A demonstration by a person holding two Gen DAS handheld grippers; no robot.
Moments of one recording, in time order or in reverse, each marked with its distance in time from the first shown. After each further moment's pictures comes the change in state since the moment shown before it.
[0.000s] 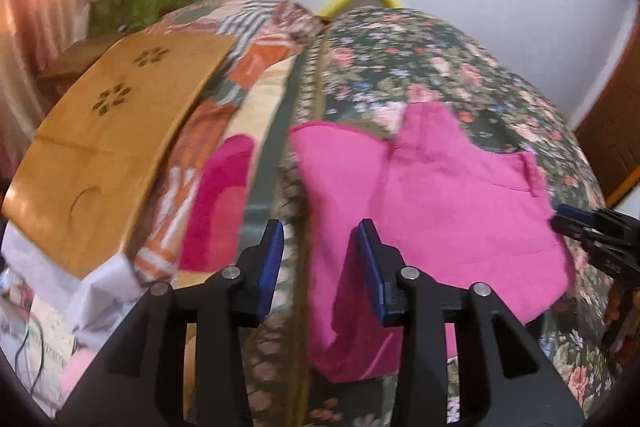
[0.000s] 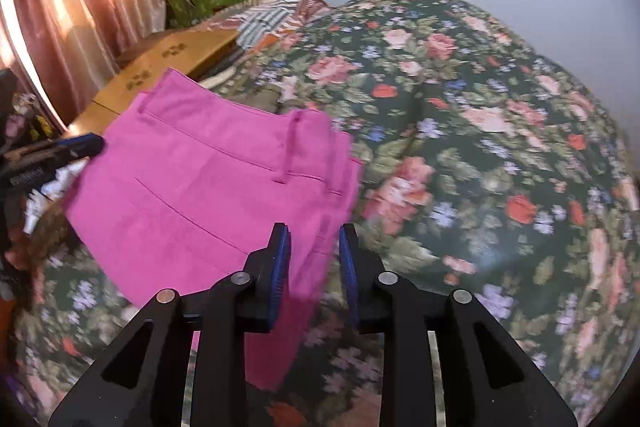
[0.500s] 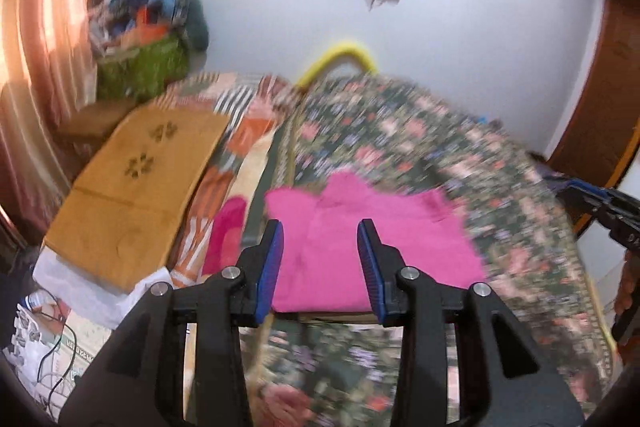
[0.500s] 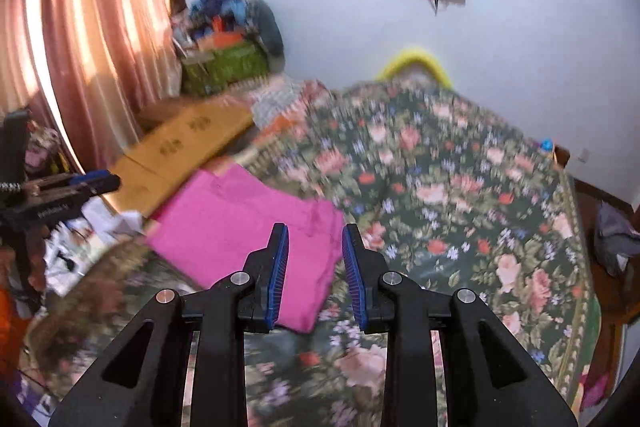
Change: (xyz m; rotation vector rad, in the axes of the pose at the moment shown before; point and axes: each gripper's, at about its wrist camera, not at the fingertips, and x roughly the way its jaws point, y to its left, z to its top) left arm -0.171 -0.065 -0.012 0.081 -0.244 -0.040; right arm -0.161 0.016 0.002 0.008 -0.279 0.020
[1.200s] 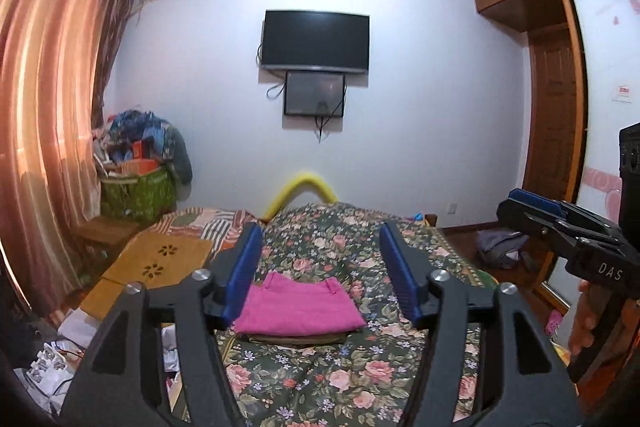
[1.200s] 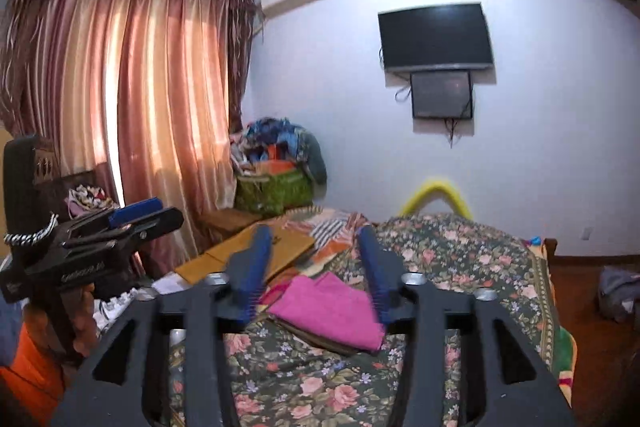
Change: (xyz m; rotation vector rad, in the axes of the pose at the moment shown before) left arm -0.274 -0.118 -0.037 0.119 -0.449 -0.058; right arm -0.222 0.088 -0.023 -0.045 -0.454 0.076
